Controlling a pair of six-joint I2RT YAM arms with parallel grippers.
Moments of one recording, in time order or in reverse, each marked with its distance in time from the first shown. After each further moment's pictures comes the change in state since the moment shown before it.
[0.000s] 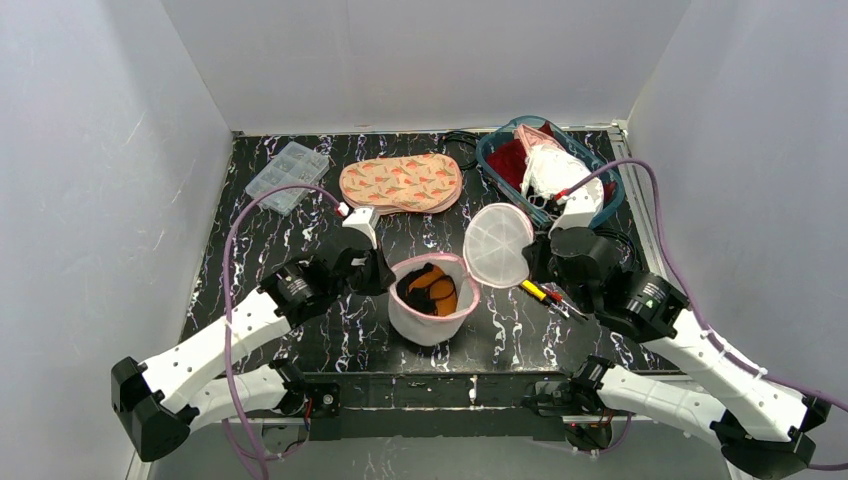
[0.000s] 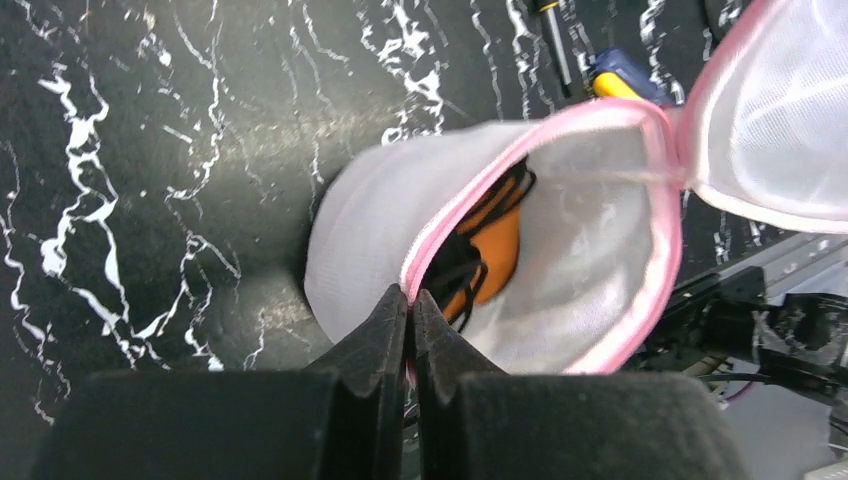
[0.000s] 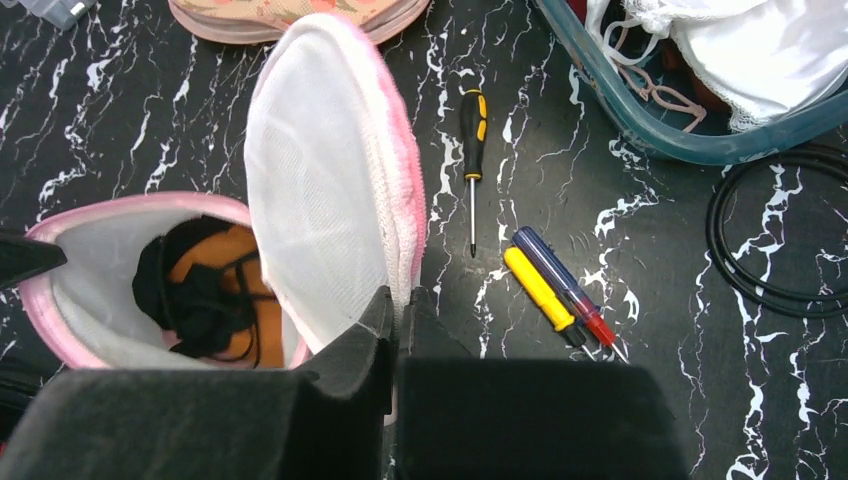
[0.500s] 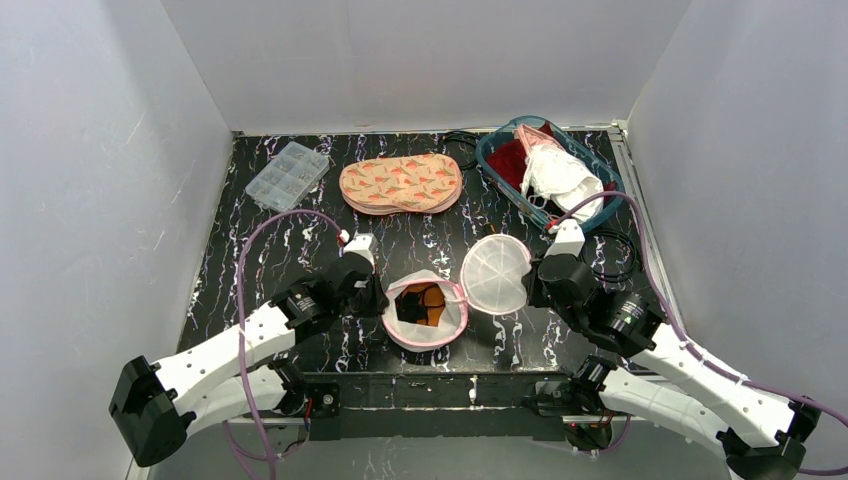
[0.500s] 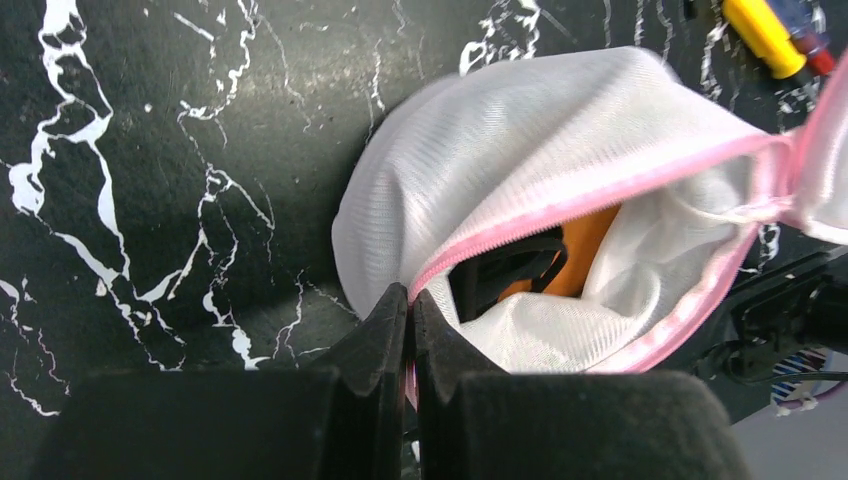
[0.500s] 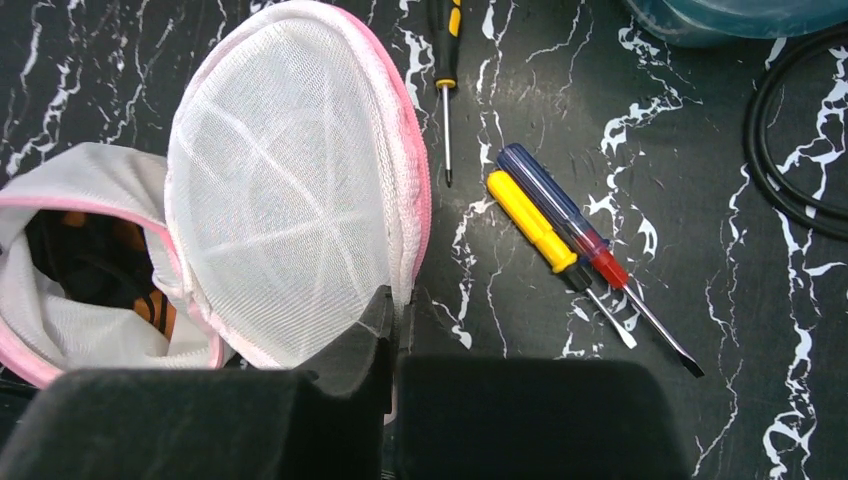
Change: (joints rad) left arm 0.000 -0.031 -0.239 0.116 0.014 -0.025; right arm 0.000 -0.110 -0.275 0.044 -0.011 0.072
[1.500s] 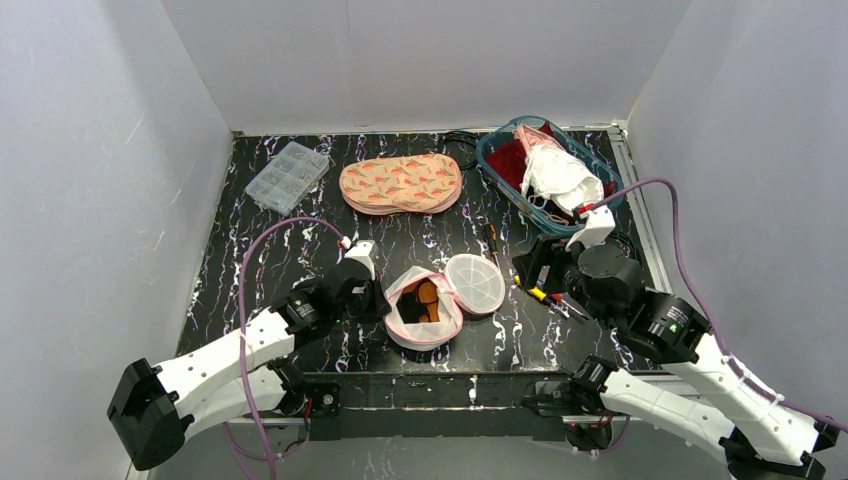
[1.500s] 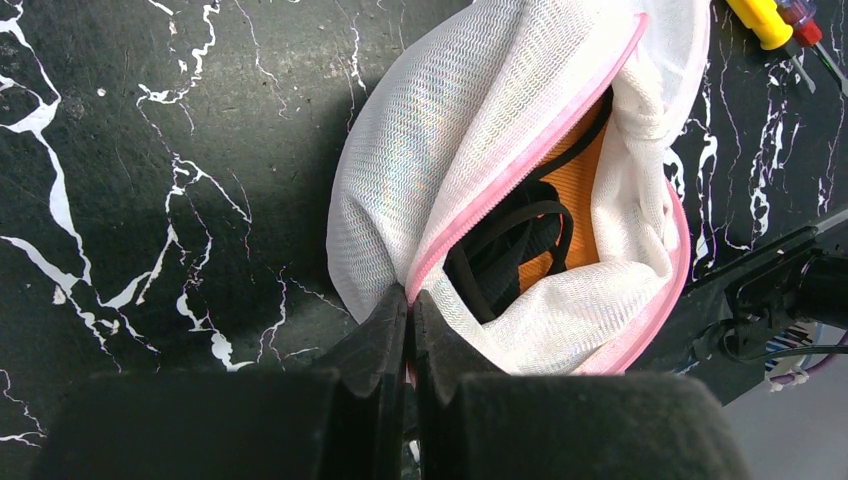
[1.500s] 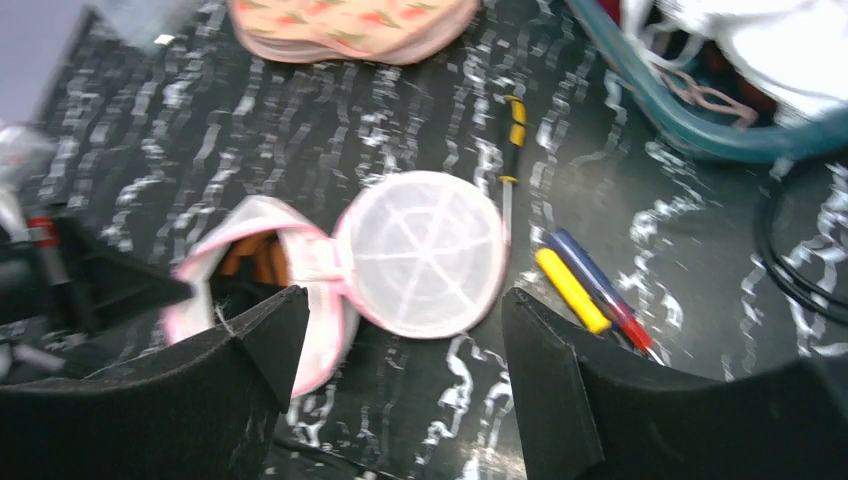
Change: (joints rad) left arm 0.000 -0.031 -0.069 0.073 0.057 0.005; right arm 0.000 -0.056 0.171 -0.016 -0.018 -0.040
